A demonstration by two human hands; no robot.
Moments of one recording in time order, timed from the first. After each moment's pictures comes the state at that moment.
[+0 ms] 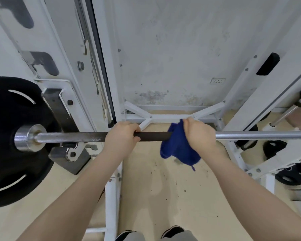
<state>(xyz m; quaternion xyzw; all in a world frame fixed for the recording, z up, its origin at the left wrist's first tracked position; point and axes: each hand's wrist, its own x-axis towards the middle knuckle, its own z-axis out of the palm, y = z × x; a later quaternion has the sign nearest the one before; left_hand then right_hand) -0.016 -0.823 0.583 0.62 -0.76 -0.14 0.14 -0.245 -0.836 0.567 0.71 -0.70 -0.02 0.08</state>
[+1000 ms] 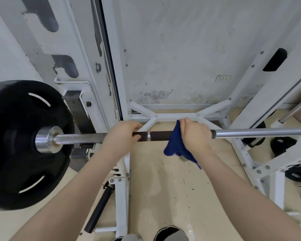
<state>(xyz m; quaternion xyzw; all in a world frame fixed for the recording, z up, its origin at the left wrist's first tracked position) 0.030 -0.825 0.593 0.61 -0.76 -0.17 0.13 -0.181 -0.826 0.573 0.69 -0.72 -0.02 0.04</state>
